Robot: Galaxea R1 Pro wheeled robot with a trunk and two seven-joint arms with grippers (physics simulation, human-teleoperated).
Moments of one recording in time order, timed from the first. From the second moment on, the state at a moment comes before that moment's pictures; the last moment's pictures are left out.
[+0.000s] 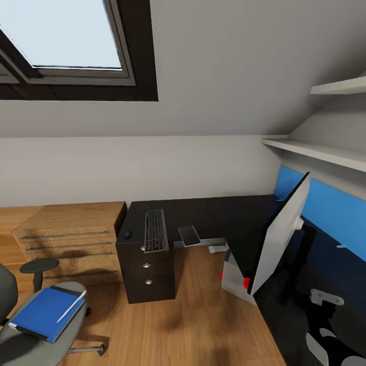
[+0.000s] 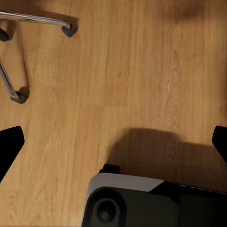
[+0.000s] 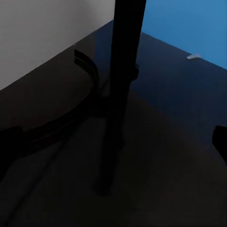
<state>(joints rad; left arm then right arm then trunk) 0.12 -0.09 -0.02 -0.60 0.06 -0.19 0.23 -0.56 -0.31 0.25 -0.23 -0.50 -0.56 -0.18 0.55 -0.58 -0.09</state>
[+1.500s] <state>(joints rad) 0.12 -0.09 -0.03 -0.60 0.05 -0.19 0.23 -0.74 -0.33 0.24 -0.15 -0.50 -0.41 -0.18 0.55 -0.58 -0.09</state>
